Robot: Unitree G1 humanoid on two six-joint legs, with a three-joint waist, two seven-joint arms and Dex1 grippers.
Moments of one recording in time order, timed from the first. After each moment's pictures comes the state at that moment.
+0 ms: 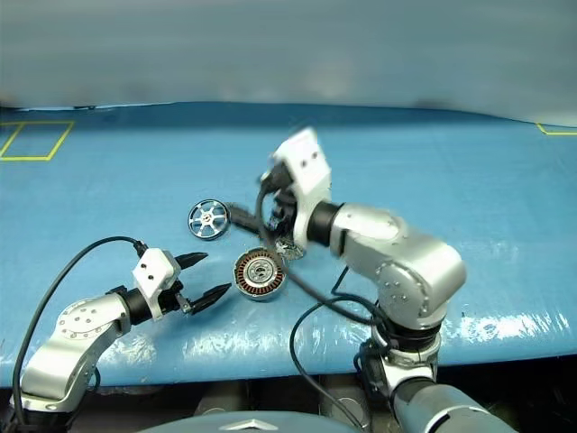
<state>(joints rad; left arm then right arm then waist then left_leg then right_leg) 0.16 0.61 0.03 -0.39 -0.28 0.36 -0.72 -0.68 -0.04 -0.16 -0.69 0.51 1.30 0.36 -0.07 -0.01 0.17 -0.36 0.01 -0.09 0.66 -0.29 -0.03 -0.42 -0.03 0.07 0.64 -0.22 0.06</state>
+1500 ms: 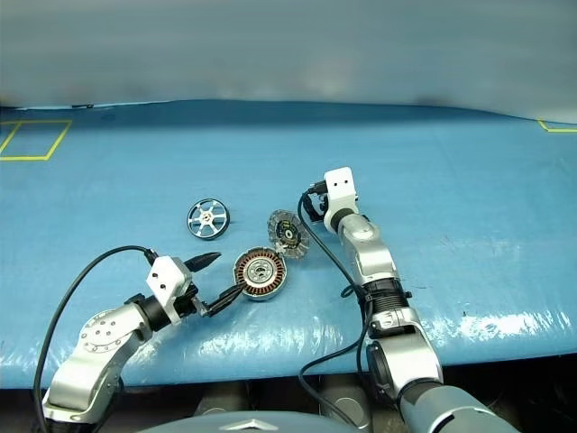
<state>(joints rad) 0.21 0.46 -0.03 -0.37 -0.25 0.20 -0.65 -0.63 -0.08 0.02 0.53 0.06 0.25 0.21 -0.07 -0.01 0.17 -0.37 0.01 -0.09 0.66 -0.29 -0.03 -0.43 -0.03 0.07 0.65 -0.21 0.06</state>
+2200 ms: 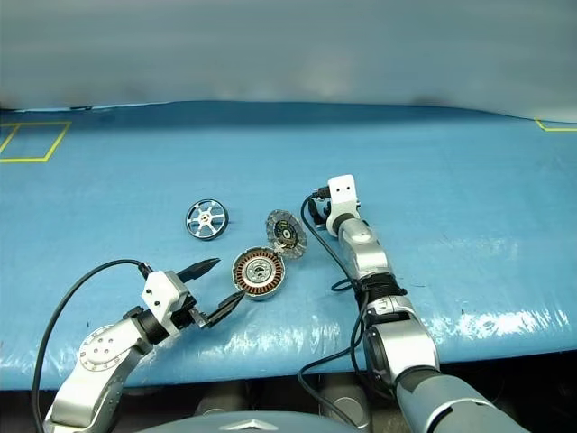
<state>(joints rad) 0.29 0.45 -0.03 -0.33 -0.24 0.04 -0.68 -0.71 -0.06 -0.04 0.81 0.05 0.09 0.17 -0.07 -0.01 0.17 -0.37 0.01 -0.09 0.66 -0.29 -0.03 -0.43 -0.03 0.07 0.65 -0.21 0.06</state>
